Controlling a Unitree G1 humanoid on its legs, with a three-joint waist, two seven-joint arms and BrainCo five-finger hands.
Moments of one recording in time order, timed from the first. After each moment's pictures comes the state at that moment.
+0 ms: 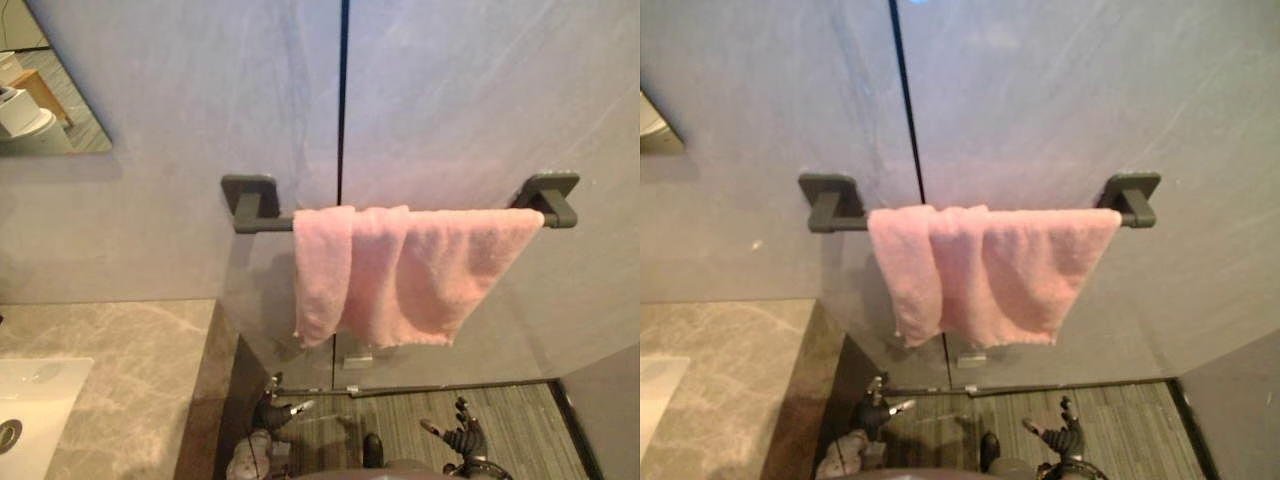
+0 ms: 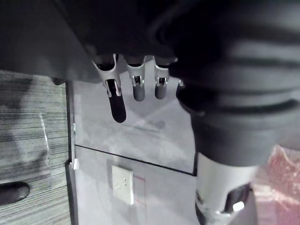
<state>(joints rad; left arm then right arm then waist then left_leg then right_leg) 0.29 0.05 -0.18 0.48 -0.07 -0.15 0.14 0.36 -0.03 -0.09 0.51 0.02 -0.16 -0.20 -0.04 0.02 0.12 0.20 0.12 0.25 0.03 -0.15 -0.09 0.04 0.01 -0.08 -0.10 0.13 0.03</state>
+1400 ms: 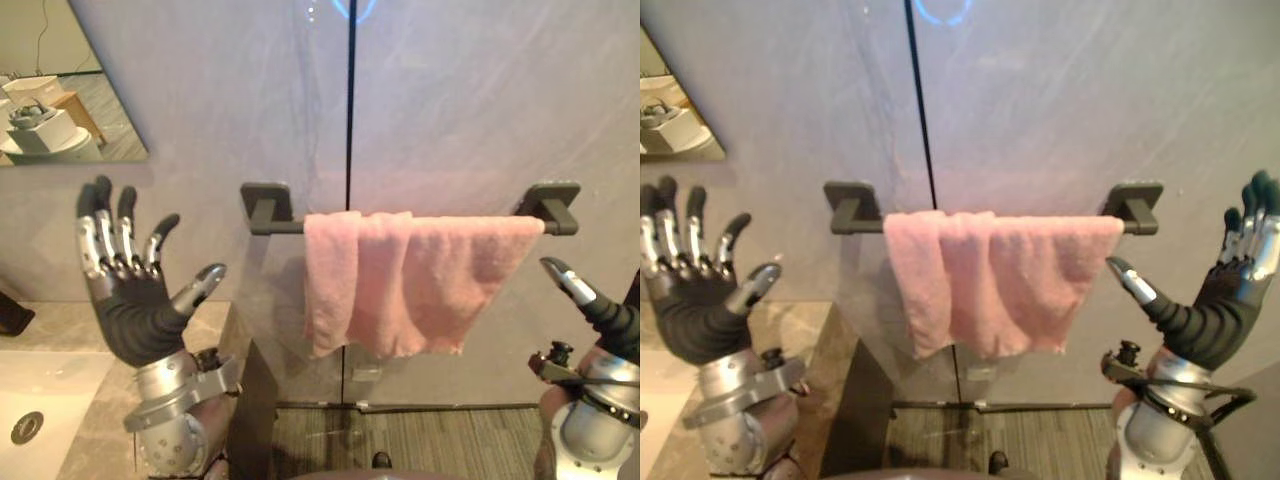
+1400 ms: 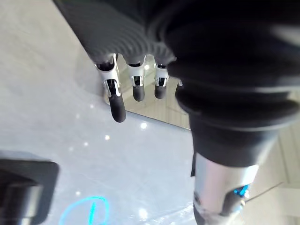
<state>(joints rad) 0.35 0.03 -0.07 -0.81 -0.08 -0.36 0.31 0.31 -0.05 -0.22 -0.75 -0.16 -0.34 -0.32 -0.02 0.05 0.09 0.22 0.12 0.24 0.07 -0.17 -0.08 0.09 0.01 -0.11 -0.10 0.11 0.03</state>
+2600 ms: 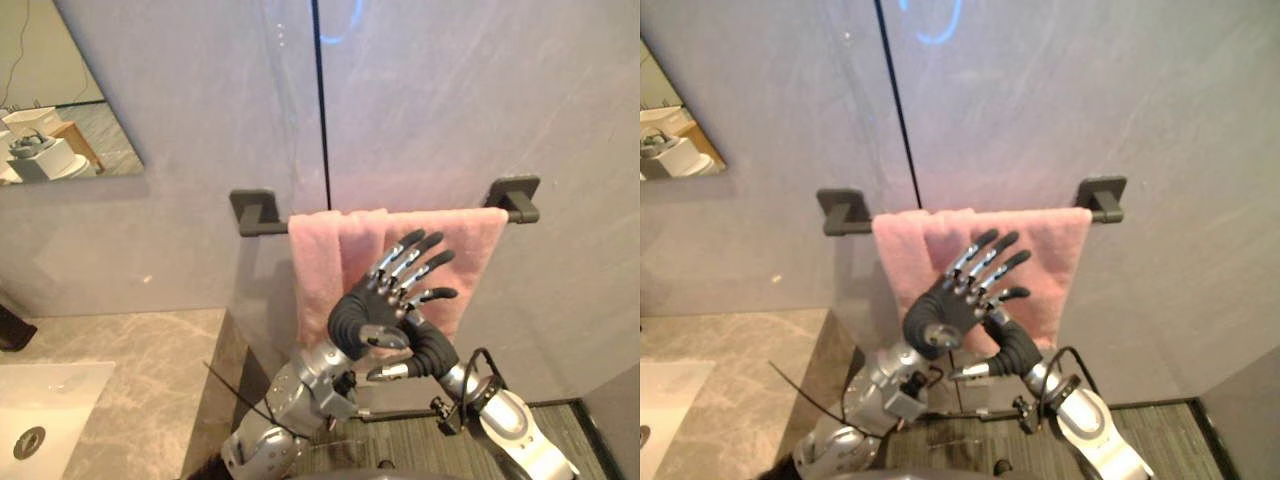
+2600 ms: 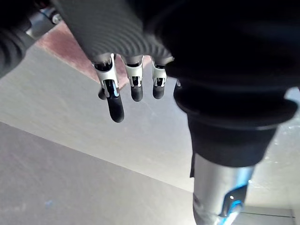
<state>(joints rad) -0.03 0.26 -0.75 -0.39 -0.86 -0.21 -0.18 0.24 -0.54 0.43 -0.32 0.29 -0.25 0.17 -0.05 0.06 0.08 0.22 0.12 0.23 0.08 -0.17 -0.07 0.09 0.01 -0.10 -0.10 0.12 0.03</state>
